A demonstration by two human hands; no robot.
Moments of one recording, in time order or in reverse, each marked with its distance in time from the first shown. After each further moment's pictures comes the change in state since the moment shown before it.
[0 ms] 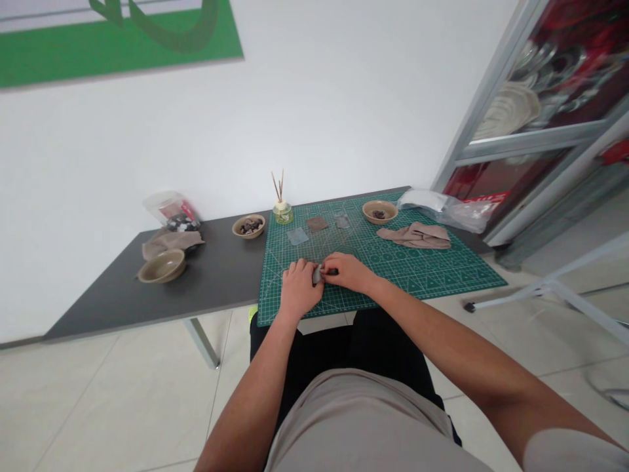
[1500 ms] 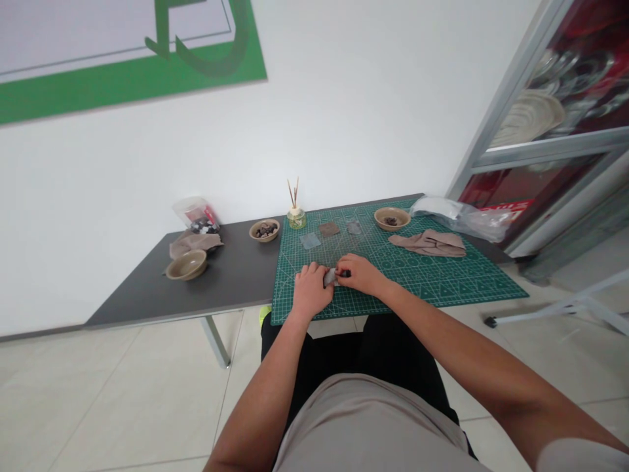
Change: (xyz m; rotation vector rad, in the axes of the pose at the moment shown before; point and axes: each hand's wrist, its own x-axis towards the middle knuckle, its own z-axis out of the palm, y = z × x) left_hand 0.000 0.000 -0.006 -0.025 -0.037 -0.028; right_hand 0.000 0.003 -0.001 -0.059 0.054 0.002
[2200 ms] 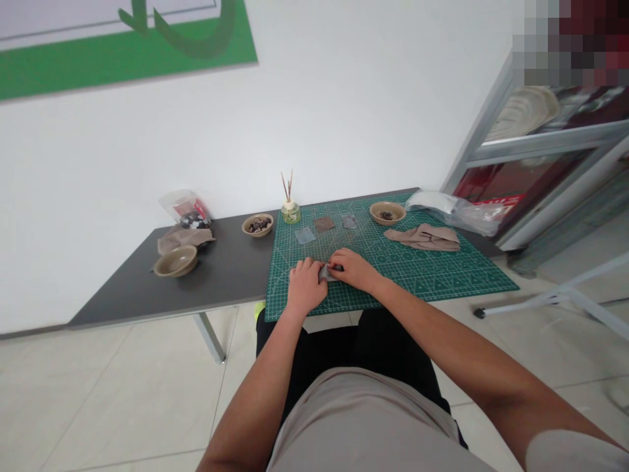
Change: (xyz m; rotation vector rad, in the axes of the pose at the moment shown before) left_hand 0.000 0.000 0.002 -0.017 -0.003 -0.011; right_hand 0.000 -0.001 0.003 -0.028 -0.009 -0.012
